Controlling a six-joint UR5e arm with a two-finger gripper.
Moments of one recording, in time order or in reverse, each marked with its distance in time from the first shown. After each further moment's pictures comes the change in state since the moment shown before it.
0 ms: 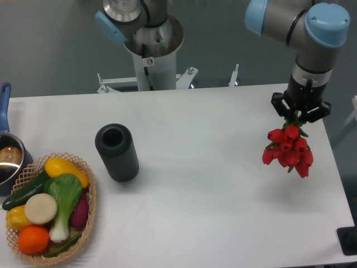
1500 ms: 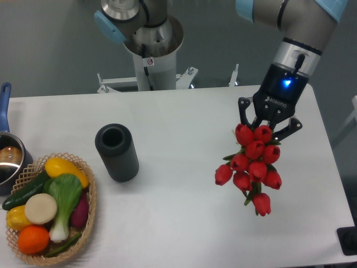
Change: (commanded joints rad) arm -0.032 0.072 -0.023 0.078 -0.873 -0.146
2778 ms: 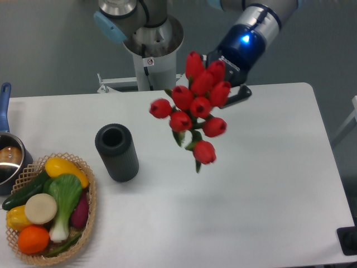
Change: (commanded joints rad) arm -0.043 0.199 -0.265 0.134 -0.448 -0.038
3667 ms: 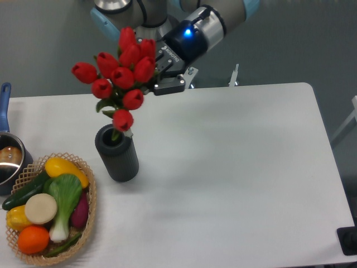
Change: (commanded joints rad) arm -0.084 0.107 -0.213 0.009 -0.107 0.173
